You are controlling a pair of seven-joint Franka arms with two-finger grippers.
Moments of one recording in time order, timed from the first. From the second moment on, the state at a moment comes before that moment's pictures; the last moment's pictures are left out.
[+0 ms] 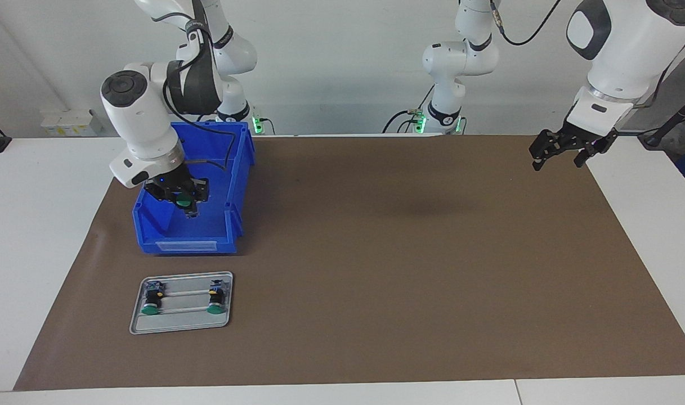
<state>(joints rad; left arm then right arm) -0.06 0.05 0.03 -1.54 0.05 1.60 0.00 0.07 0.01 -0.06 -2.01 -0.05 2.01 0.04</state>
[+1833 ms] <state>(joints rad) -0.06 0.05 0.03 -1.54 0.05 1.60 0.00 0.01 -0.11 -0.06 -2.23 0.00 2.16 -0.01</state>
